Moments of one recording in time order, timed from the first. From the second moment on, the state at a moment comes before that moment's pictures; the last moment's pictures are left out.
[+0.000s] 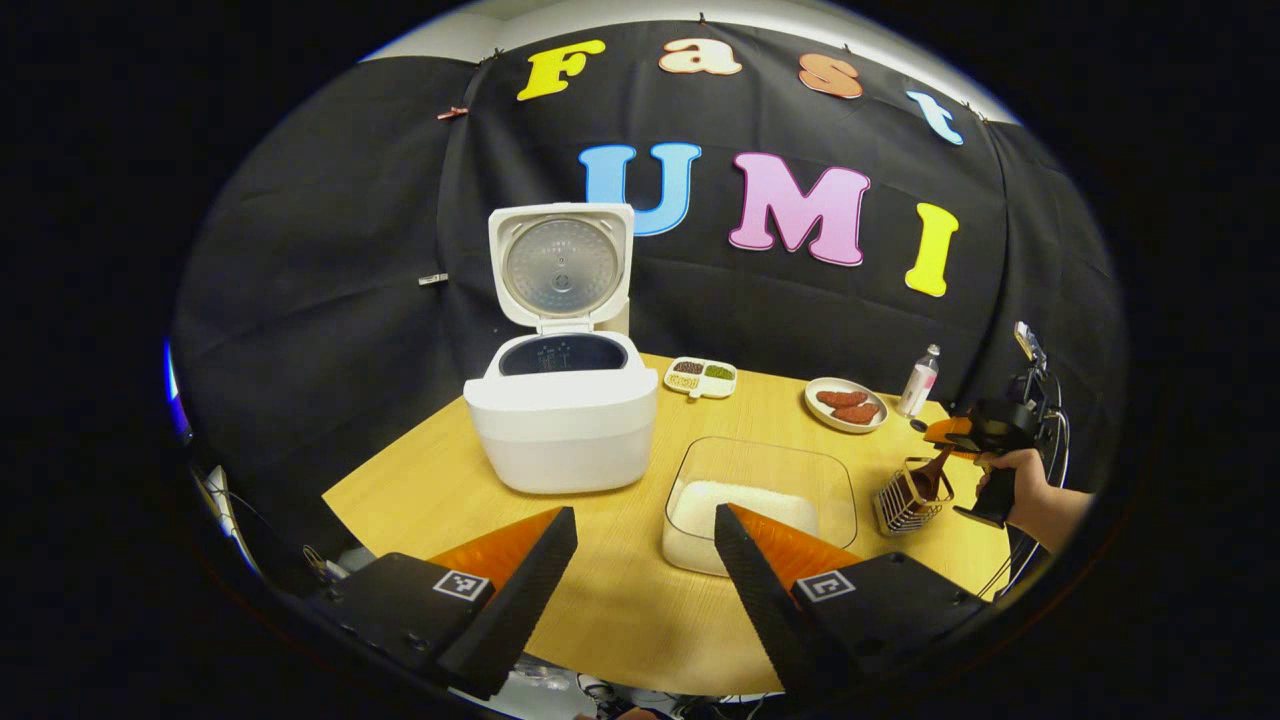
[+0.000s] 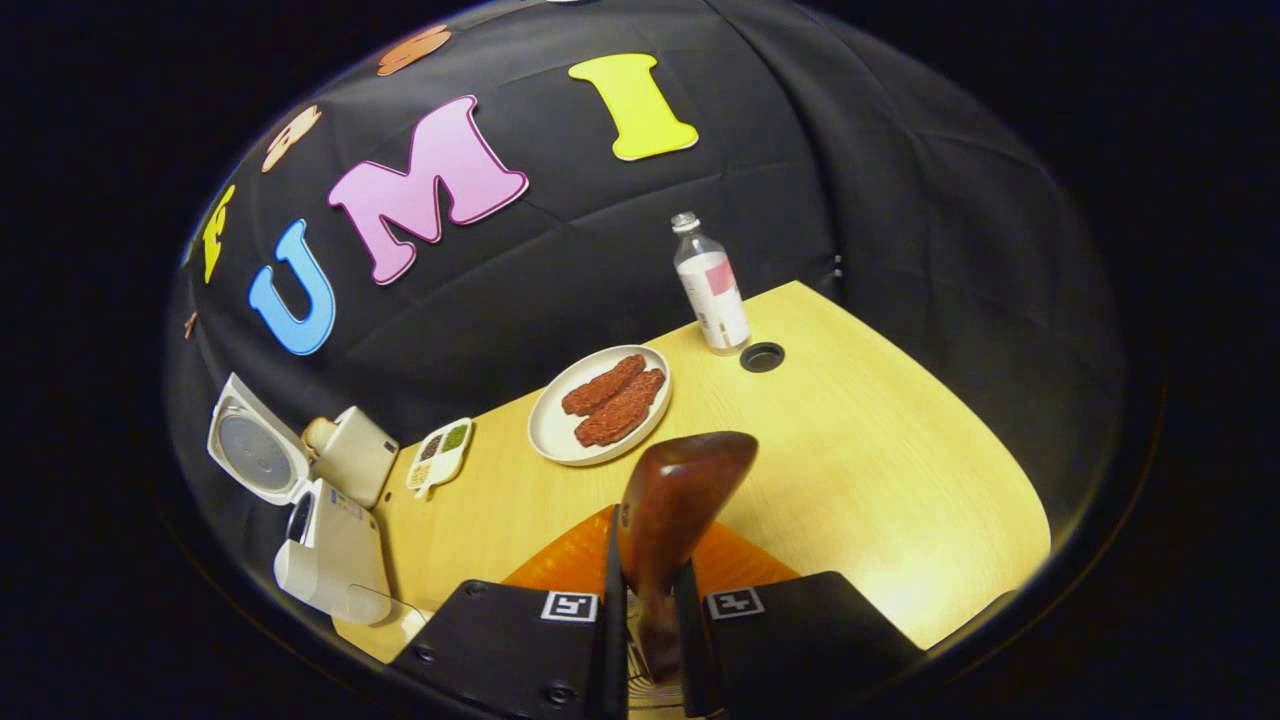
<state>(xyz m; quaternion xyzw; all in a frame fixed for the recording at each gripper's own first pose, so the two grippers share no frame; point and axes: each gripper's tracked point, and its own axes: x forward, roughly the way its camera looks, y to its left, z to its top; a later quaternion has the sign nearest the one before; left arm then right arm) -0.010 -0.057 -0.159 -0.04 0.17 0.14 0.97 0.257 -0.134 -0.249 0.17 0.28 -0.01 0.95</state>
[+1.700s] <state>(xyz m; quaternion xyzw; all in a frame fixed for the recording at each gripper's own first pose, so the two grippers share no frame) -0.017 0.114 -0.173 -0.04 0.14 0.01 0.99 0.156 0.076 -0.113 0.08 0.19 0.04 0.98</state>
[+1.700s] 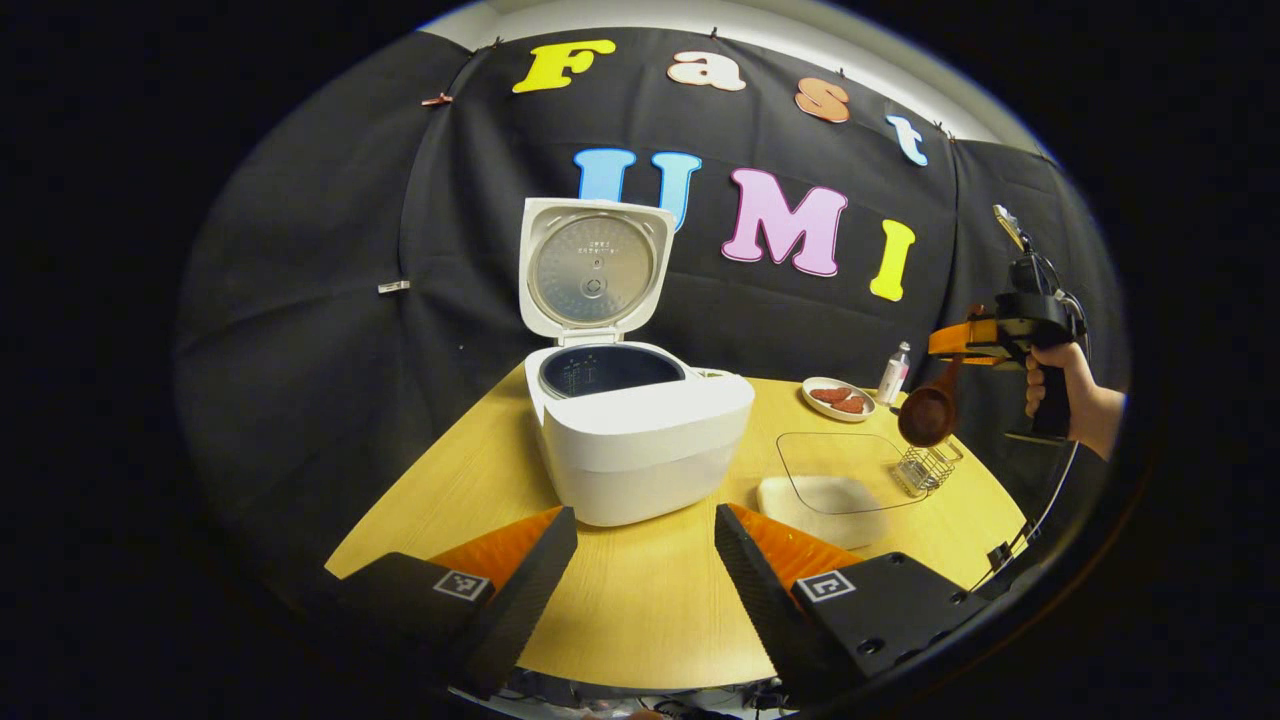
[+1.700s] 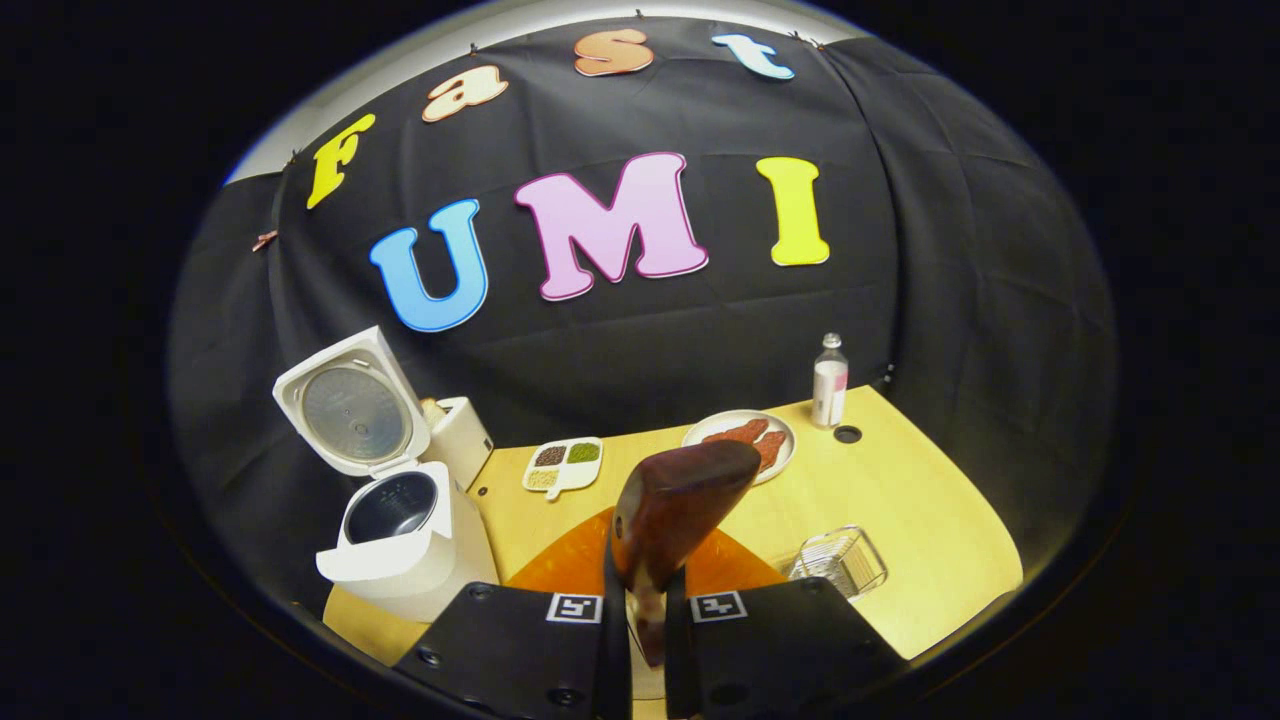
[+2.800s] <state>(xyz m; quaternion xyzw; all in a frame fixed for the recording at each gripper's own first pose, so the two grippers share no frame) -0.008 0.126 -0.227 -0.13 0.20 0.02 0.97 0.139 0.143 -0.248 0.09 0.26 0.01 0.96</state>
